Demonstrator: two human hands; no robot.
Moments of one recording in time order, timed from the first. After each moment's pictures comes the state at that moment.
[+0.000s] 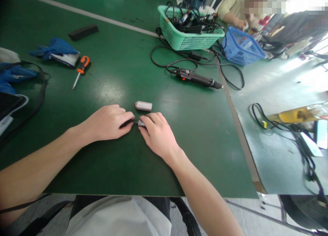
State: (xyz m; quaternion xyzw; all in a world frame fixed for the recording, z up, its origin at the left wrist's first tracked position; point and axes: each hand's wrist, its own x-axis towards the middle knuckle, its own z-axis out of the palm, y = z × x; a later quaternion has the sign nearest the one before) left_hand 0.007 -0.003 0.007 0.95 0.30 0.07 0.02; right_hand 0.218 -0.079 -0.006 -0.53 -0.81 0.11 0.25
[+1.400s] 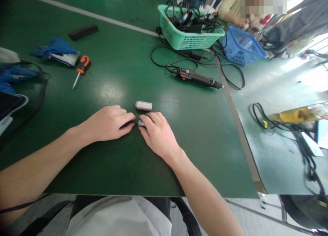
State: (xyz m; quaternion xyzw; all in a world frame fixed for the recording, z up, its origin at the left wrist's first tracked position) left_hand 0.007 -0.003 0.004 0.96 0.28 0.06 0.00; right_hand 0.219 -0.080 -0.006 -0.52 -0.81 0.10 0.24
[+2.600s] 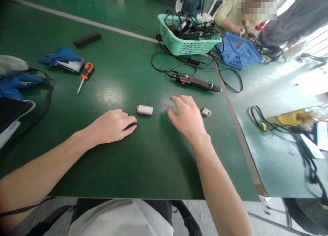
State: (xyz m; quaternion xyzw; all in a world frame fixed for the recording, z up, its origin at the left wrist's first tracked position) left_hand 0.006 -0.001 0.002 0.95 0.29 0.06 0.04; right_hand 0.296 -0.034 0.021 -0.61 -0.77 -0.05 0.19
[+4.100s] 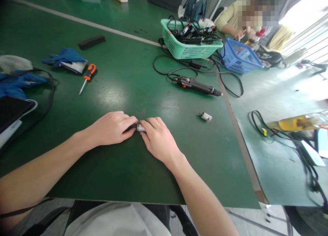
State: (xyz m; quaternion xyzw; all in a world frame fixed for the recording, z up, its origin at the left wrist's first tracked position) left_hand 0.004 -0.003 0.006 0.96 0.28 0.08 0.03; right_hand 0.218 -0.075 0.001 -0.50 -0.82 0.14 0.23
